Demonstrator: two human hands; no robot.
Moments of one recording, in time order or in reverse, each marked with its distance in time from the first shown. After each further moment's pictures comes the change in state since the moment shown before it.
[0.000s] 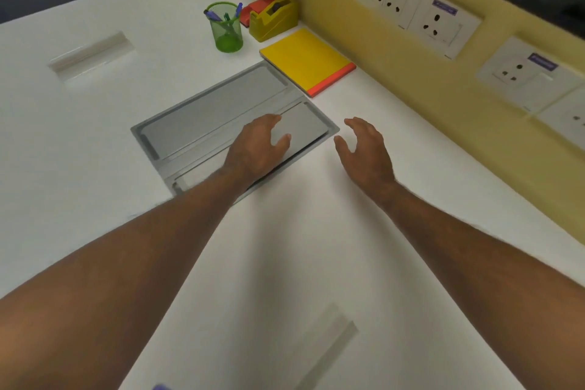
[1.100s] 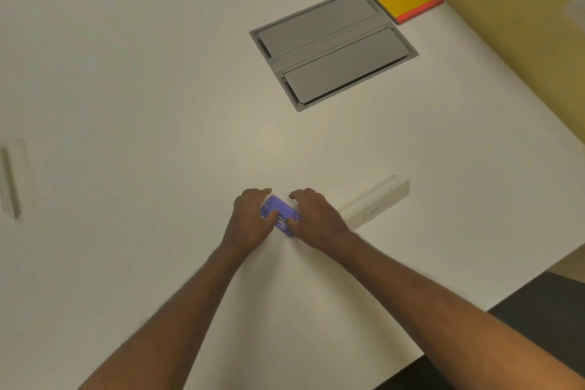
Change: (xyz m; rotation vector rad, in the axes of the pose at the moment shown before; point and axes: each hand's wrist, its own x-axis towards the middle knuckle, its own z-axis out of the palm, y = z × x) left_hand -0.437 -0.112 -0.028 -0.057 -0.055 -0.424; right_hand -0.374 -0.174 0.078 -0.103 -0.767 -0.087
